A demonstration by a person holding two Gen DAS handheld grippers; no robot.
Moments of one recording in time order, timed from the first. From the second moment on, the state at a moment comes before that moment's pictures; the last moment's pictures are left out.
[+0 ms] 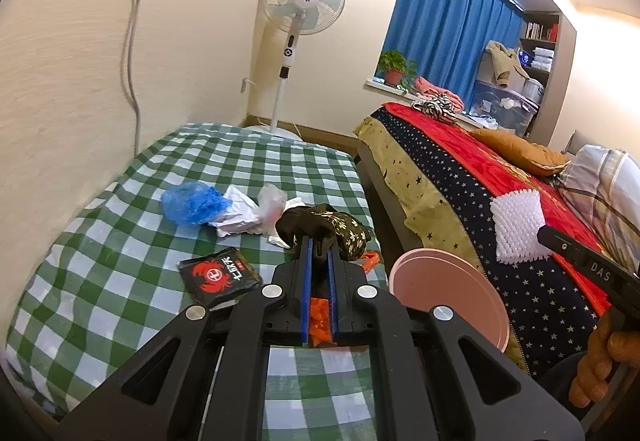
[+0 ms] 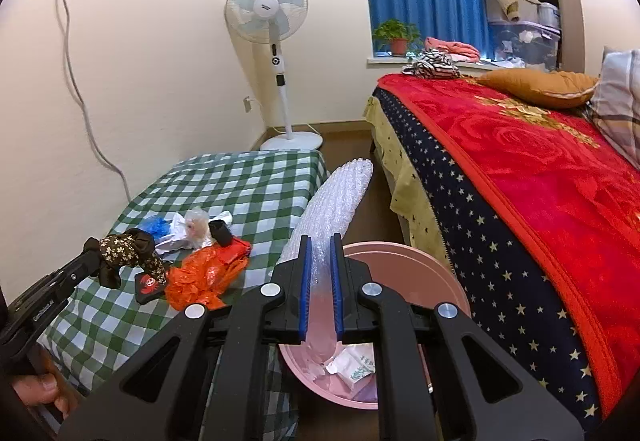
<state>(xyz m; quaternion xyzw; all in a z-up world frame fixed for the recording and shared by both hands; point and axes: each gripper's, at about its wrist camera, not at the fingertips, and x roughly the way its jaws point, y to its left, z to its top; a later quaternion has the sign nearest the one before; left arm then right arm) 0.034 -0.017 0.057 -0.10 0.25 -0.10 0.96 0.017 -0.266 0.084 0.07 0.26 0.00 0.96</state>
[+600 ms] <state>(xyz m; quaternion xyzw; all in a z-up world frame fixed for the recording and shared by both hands) 0.046 -0.056 0.049 -0.10 0.26 -0.13 0.95 0.022 -0.295 0.068 0.08 0.27 -0.04 0.96</state>
